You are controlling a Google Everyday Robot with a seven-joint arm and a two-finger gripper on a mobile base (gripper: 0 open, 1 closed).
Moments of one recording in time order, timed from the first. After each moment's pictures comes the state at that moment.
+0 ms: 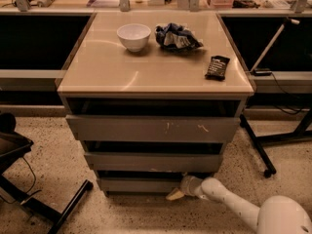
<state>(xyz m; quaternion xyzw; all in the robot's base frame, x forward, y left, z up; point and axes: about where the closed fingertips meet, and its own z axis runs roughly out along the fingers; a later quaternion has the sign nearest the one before) 0.634 -0.106 0.174 -0.49 0.75 0.12 0.43</state>
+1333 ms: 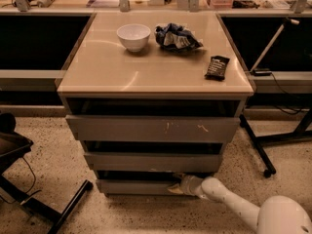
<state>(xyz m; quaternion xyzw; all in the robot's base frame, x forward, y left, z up) 0.636 -0.107 0.175 -0.49 0.75 0.12 0.43</state>
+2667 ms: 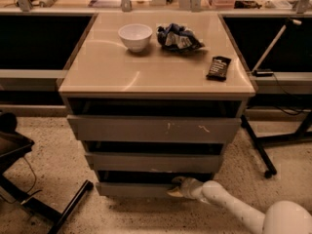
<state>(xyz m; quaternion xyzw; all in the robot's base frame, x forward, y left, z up) 0.625 -0.104 0.177 -0.48 0.75 0.12 0.44</state>
